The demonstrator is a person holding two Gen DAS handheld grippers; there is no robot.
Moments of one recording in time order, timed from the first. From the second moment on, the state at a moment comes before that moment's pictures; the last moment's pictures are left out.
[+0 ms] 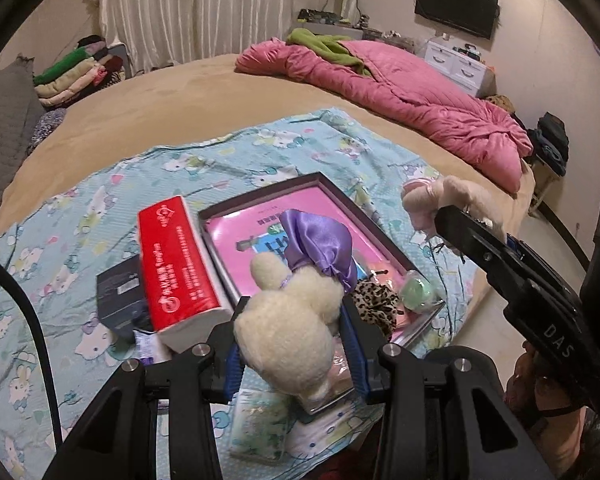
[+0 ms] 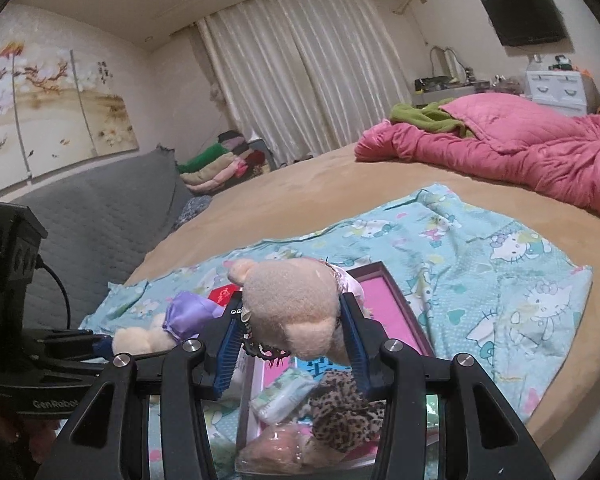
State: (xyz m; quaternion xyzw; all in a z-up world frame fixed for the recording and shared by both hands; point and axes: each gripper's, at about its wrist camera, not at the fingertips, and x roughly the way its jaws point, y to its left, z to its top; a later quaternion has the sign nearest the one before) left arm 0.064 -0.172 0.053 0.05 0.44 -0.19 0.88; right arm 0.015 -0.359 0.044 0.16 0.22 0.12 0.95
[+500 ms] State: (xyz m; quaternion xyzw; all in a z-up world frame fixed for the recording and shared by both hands) left arm 0.079 -0.200 0.021 0.06 0.47 -0.19 0.86; right arm 0.024 -0.373 0.029 0.16 0.24 0.12 0.95
